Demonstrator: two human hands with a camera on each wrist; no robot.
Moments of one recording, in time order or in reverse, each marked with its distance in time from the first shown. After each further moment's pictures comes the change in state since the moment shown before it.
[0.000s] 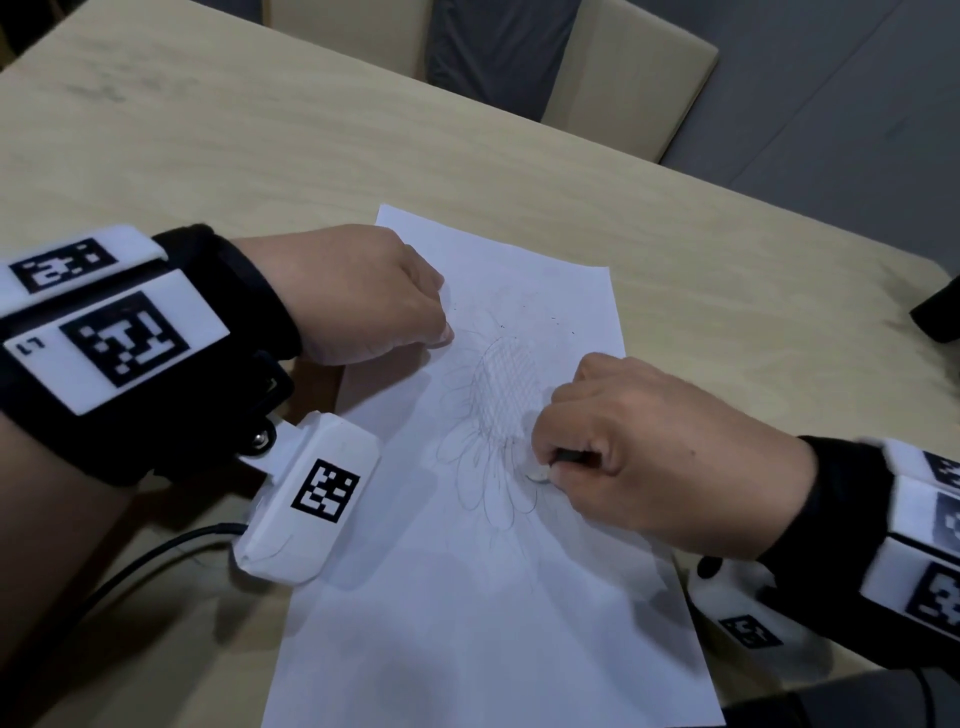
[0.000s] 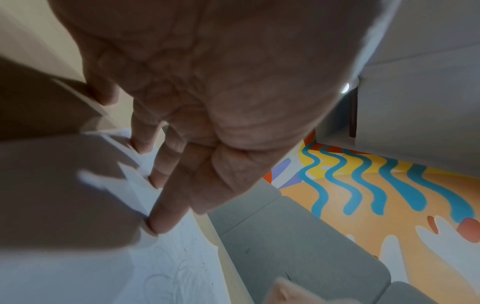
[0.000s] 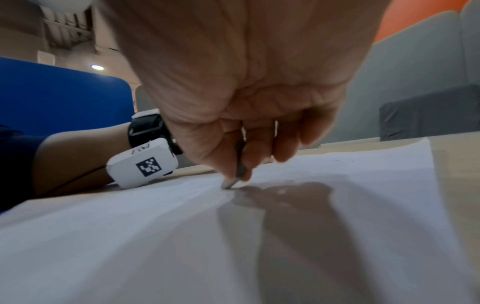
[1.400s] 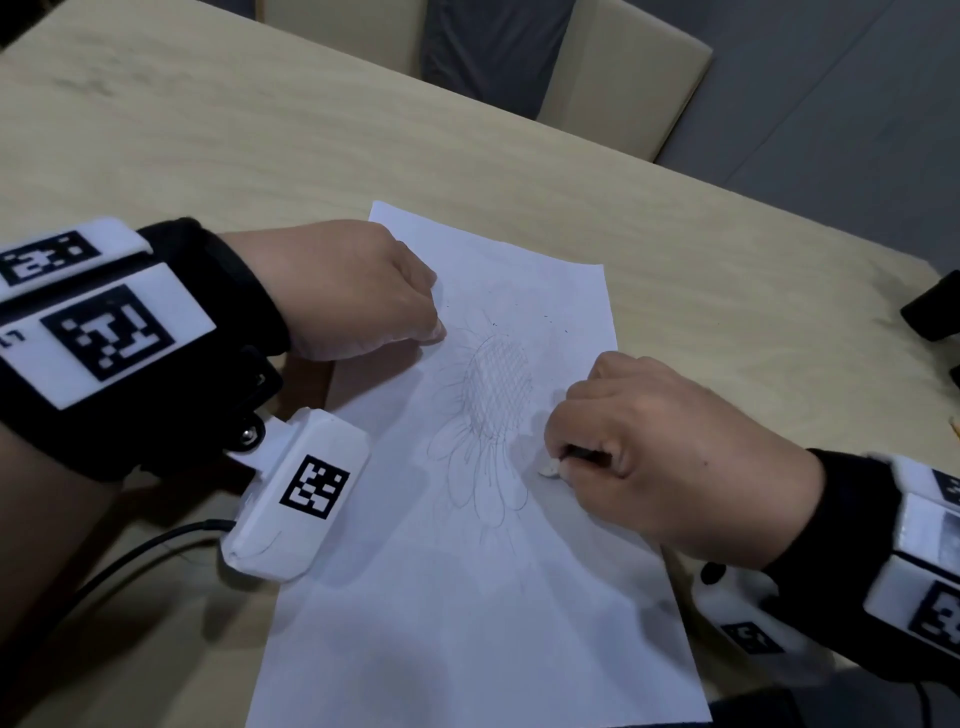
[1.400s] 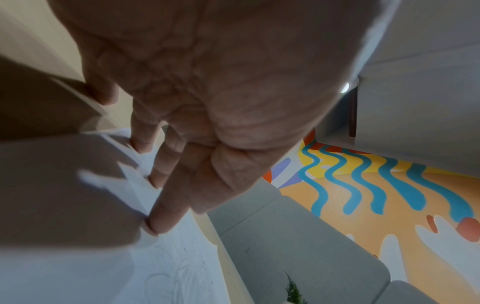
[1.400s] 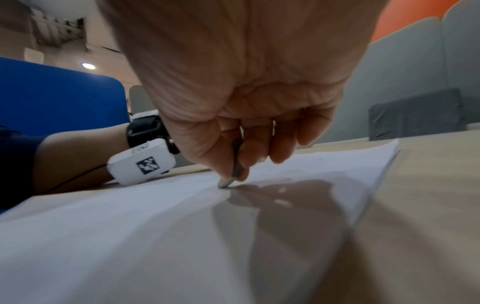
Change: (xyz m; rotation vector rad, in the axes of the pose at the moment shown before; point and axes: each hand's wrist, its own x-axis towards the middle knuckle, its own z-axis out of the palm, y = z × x) left_hand -0.001 0.003 0.000 -0.001 -0.004 -0.010; right_hand -0.011 0.003 0.002 -0.051 0.059 0.028
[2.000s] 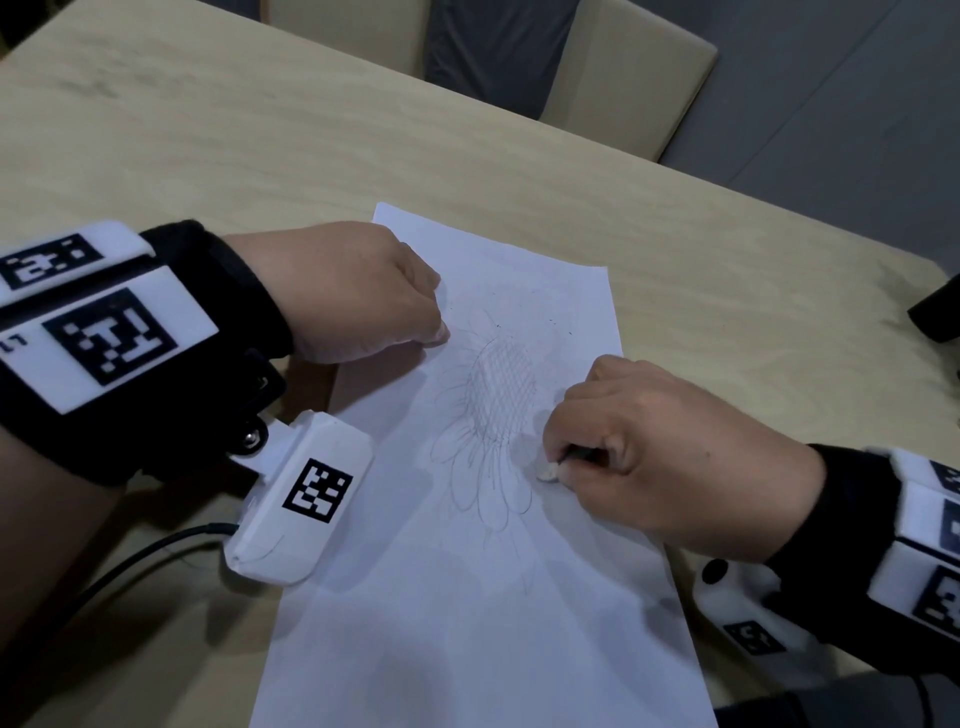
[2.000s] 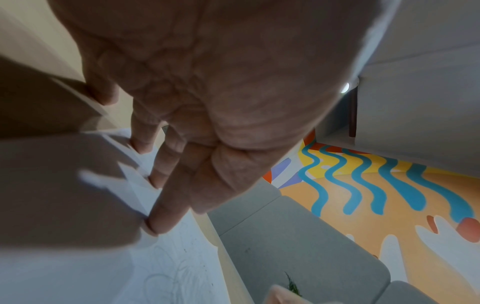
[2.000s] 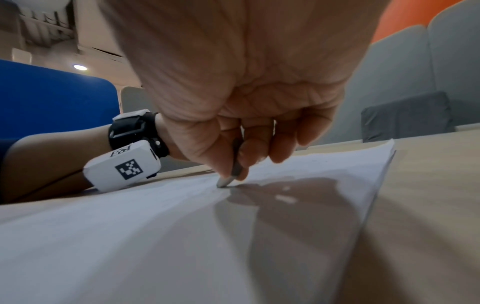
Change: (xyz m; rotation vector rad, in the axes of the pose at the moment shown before) left_hand -0.003 0.002 -0.002 -0.005 -0.008 0.016; right_hand 0.005 0.002 0.000 0.080 -0.026 -0.016
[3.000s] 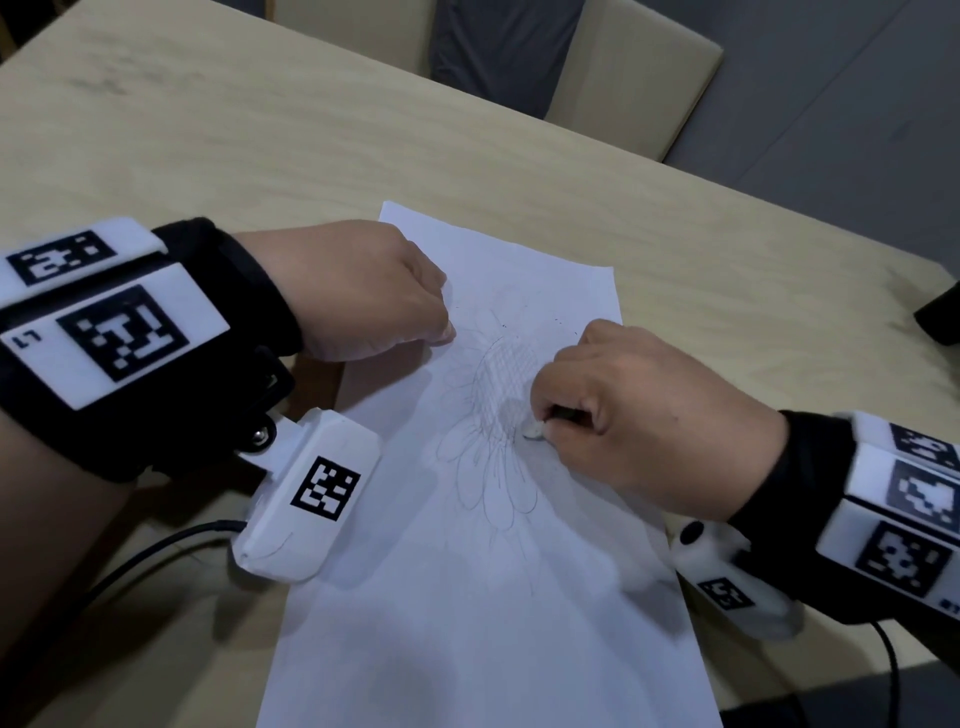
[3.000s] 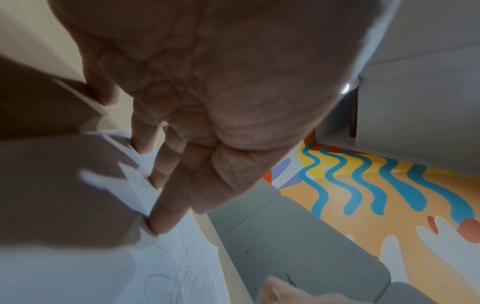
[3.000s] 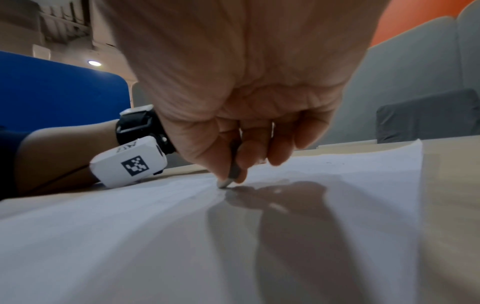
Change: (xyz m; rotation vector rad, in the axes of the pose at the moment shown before) left_hand 0.006 -0.004 0.004 0.000 0.029 -0.003; right_hand 0.022 0.002 -0.003 -0.045 0.042 0.020
